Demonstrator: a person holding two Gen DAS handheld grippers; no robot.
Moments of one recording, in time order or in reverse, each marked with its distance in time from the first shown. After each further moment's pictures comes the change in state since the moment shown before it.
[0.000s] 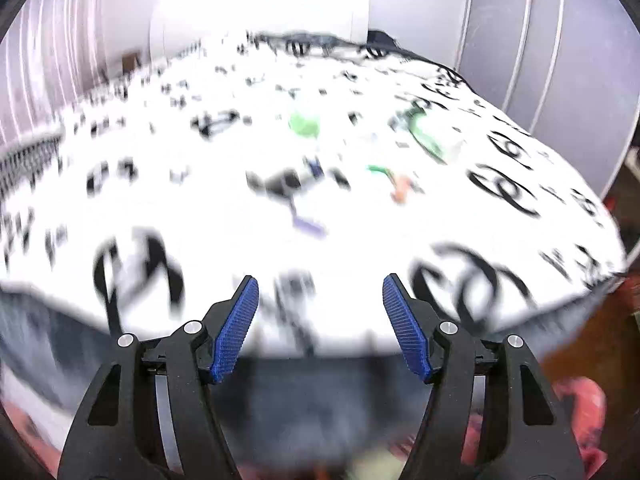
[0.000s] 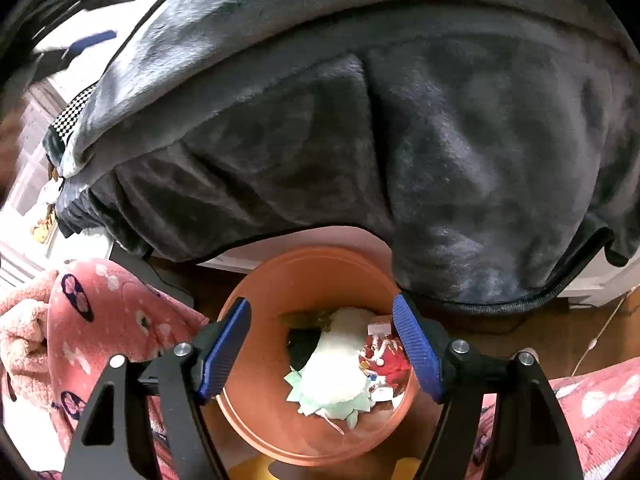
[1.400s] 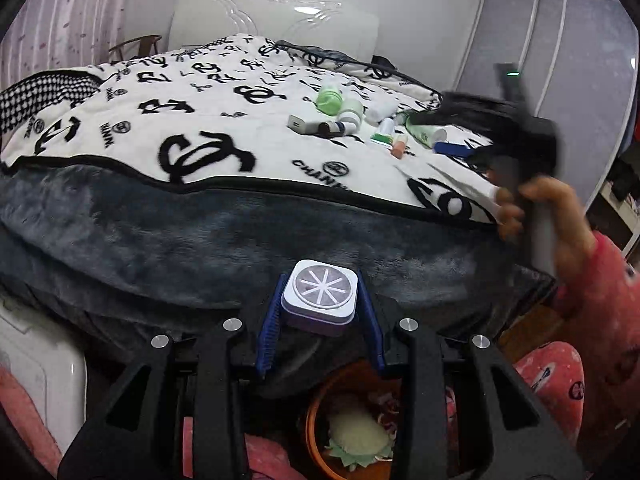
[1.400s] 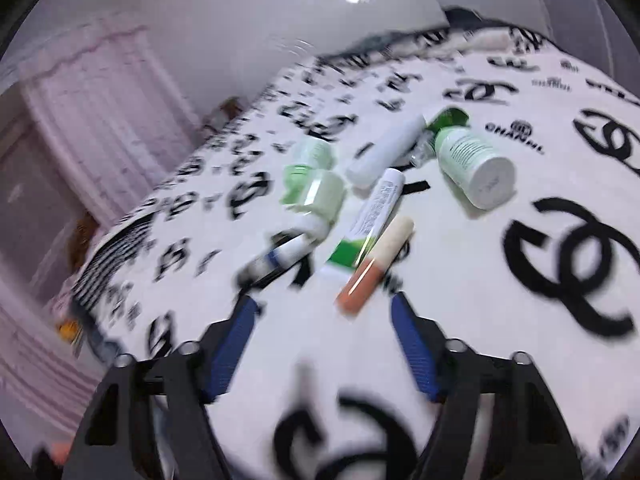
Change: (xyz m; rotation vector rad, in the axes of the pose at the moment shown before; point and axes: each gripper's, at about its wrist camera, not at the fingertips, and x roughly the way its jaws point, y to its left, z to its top) left arm -0.087 0.049 -0.125 -0.162 -0.067 -0.124; right arm -0.039 0.061 0.292 0.090 -0.283 0.064
